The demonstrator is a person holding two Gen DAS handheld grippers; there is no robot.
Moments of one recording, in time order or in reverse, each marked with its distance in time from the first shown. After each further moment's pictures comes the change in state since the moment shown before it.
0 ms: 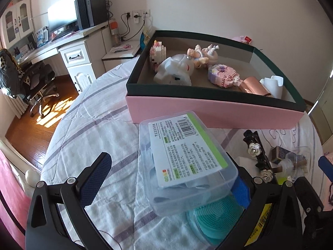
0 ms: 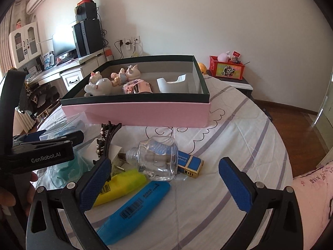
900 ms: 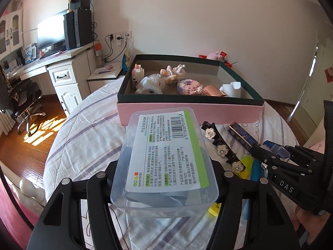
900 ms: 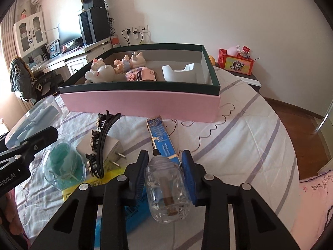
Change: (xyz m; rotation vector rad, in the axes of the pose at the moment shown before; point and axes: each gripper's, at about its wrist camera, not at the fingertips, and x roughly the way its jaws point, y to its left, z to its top) left arm -0.075 -0.008 -0.043 0.074 -0.169 -0.137; right arm 0.015 -0.004 -0.003 -0.050 0.075 0.049
